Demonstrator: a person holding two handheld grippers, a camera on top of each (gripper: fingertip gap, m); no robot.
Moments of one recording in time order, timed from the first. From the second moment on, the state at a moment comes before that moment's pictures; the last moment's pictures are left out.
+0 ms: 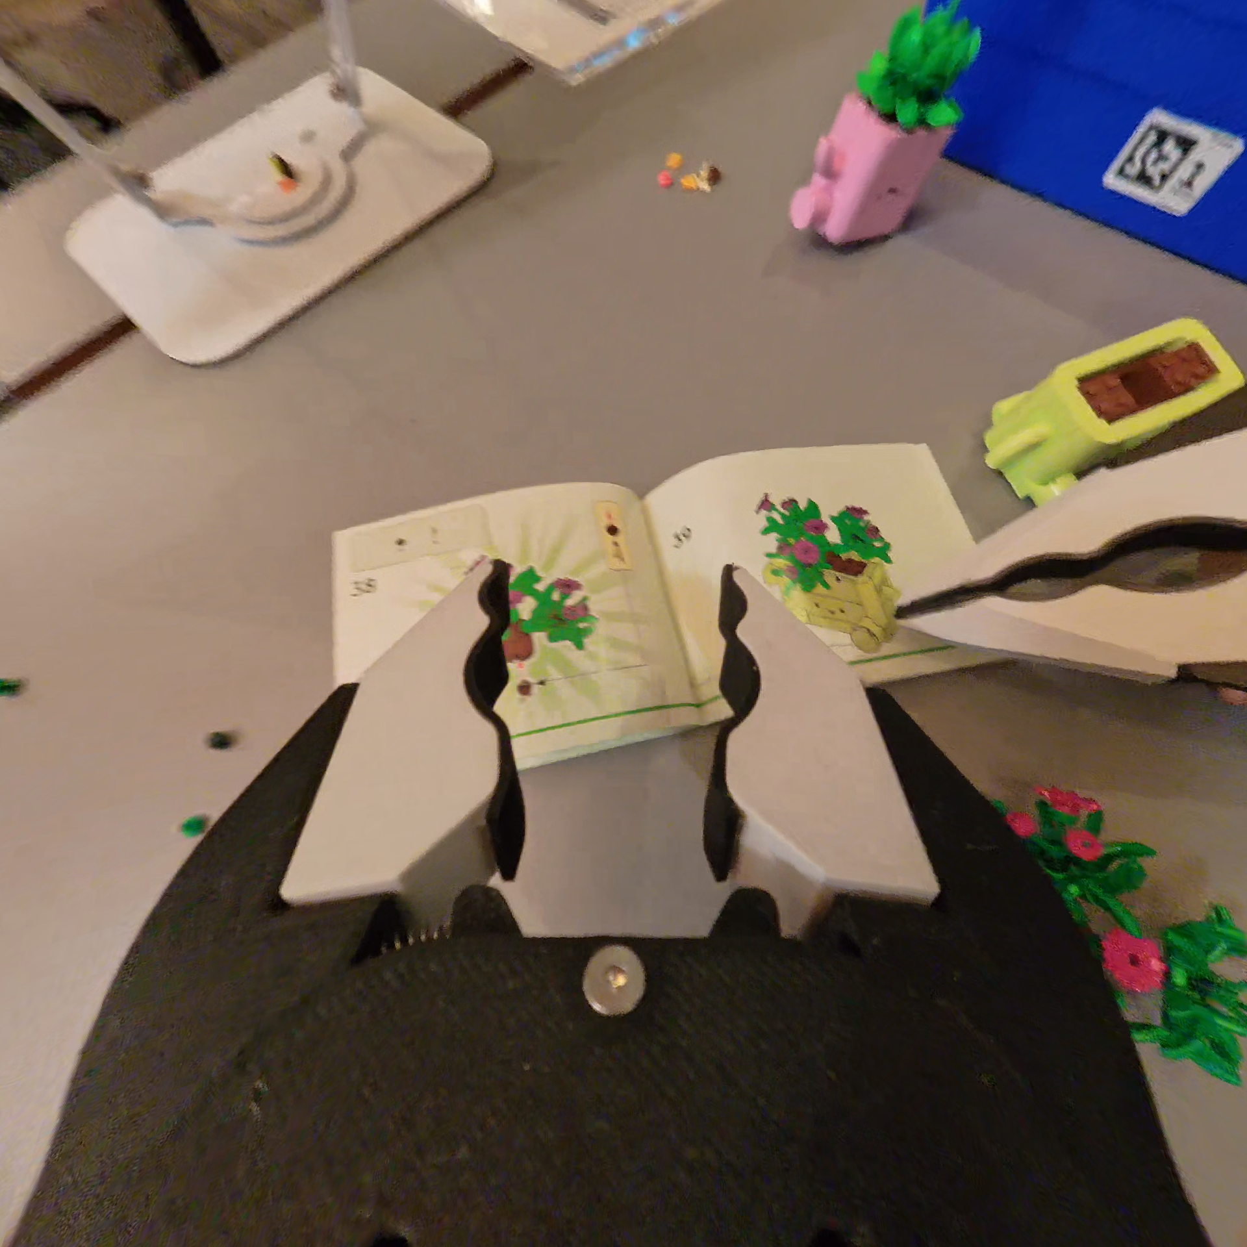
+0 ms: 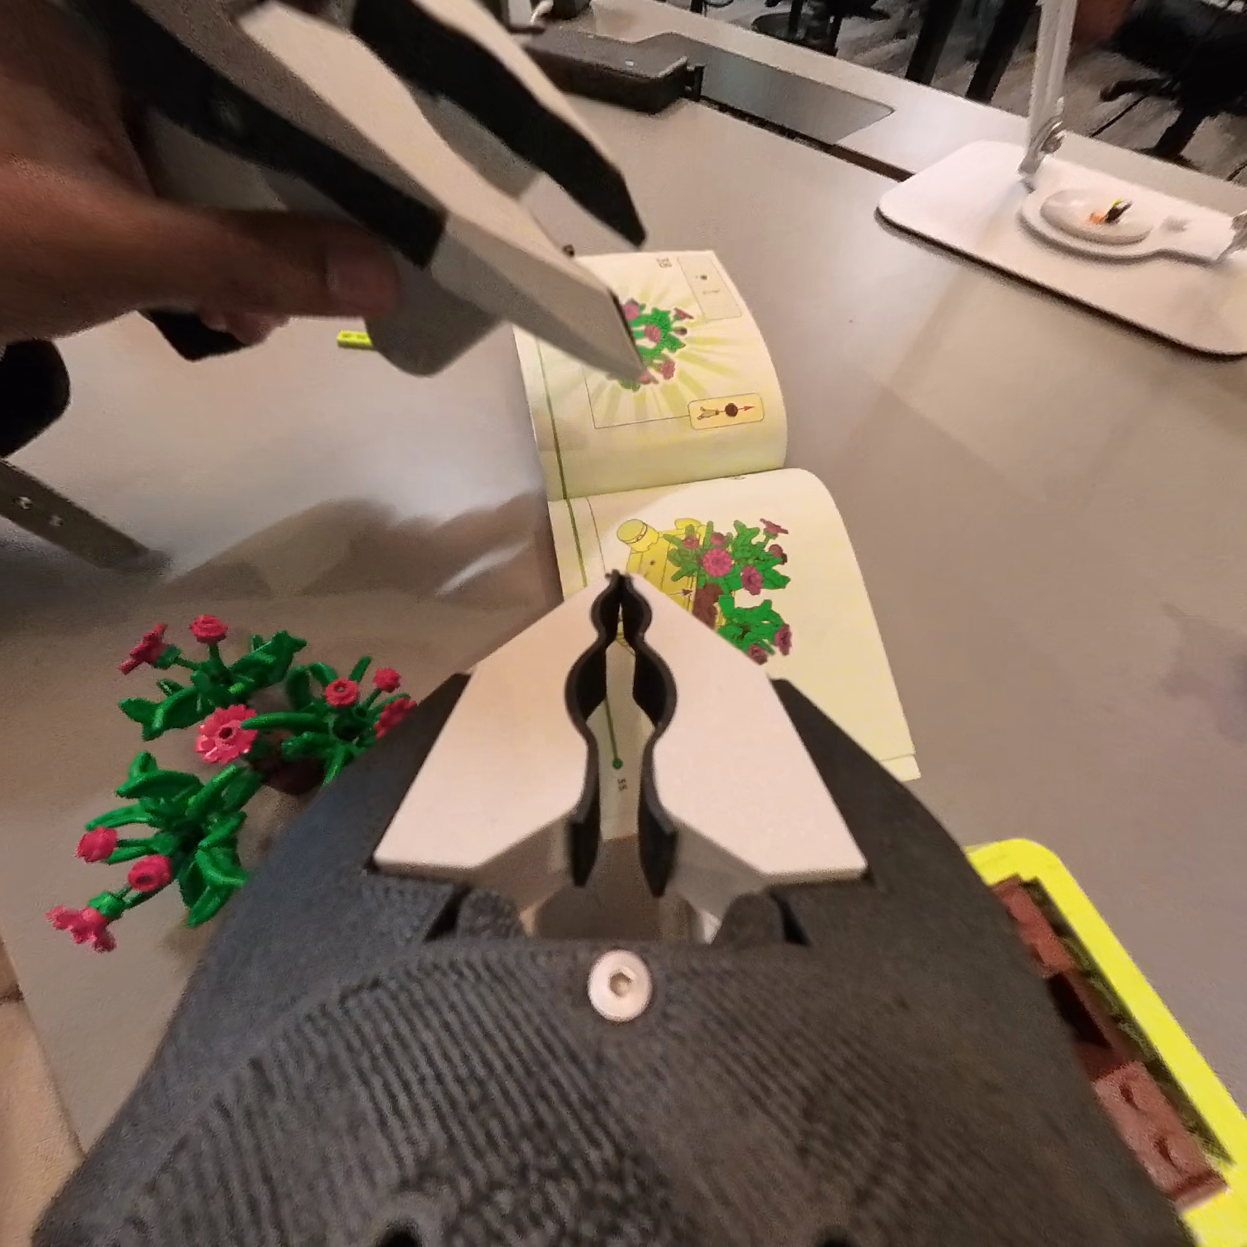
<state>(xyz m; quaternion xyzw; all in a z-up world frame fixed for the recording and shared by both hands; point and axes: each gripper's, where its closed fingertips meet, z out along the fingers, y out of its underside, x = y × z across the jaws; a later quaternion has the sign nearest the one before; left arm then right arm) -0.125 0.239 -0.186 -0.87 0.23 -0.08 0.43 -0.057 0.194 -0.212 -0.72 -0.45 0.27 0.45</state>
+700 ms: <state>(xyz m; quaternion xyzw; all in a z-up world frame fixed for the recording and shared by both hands) -0.104 0.213 -0.241 -0.91 0.23 -0.21 0.28 -0.052 0.212 -0.245 -0.78 -0.45 0.16 0.40</state>
